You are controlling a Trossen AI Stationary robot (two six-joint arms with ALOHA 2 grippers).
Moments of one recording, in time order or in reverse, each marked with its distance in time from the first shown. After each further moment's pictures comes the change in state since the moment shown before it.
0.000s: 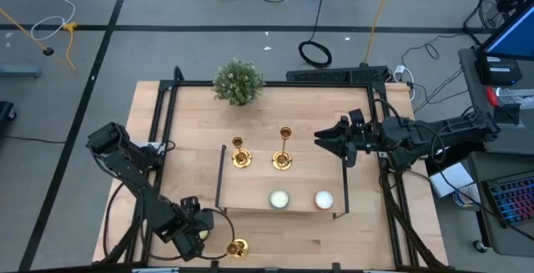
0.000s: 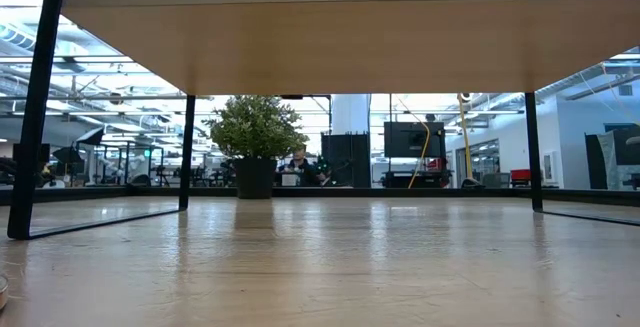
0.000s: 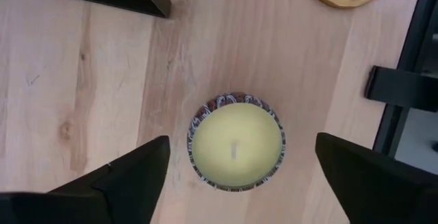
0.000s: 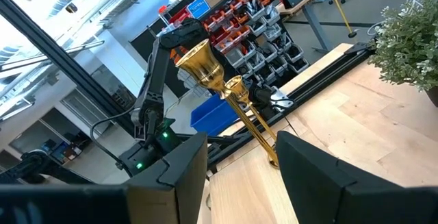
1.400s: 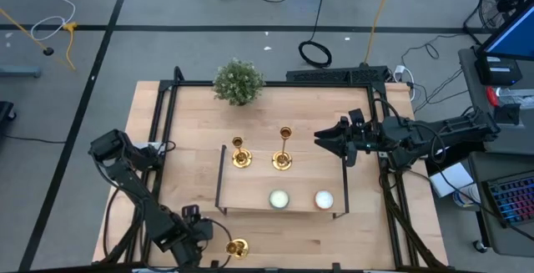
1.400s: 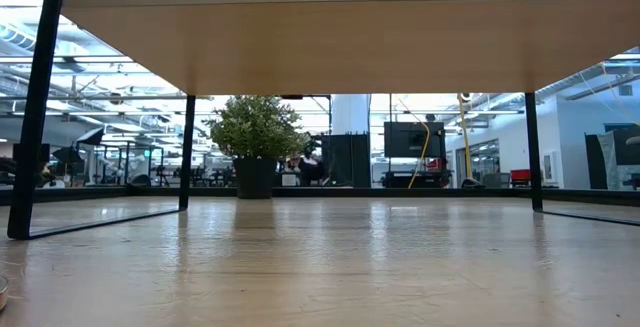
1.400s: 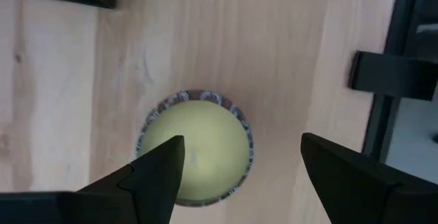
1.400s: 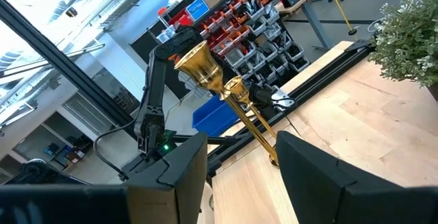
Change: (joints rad) left arm -0.052 0.075 -0.002 0.099 -0.013 -0.002; right arm 0.000 0.000 0.000 0.000 0.003 0.023
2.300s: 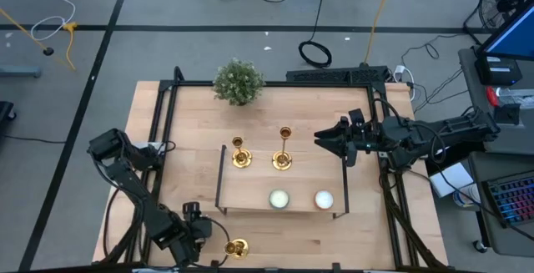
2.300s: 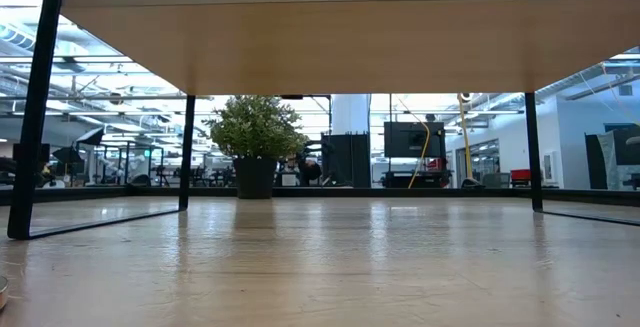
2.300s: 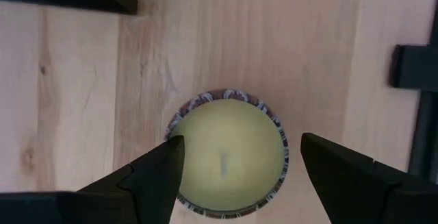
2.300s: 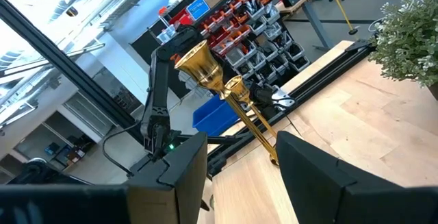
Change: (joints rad) left arm -0.020 -0.010 -0.068 0.043 -0.071 0.039; right arm 0.000 0.000 0.000 0.000 -0.003 0.000
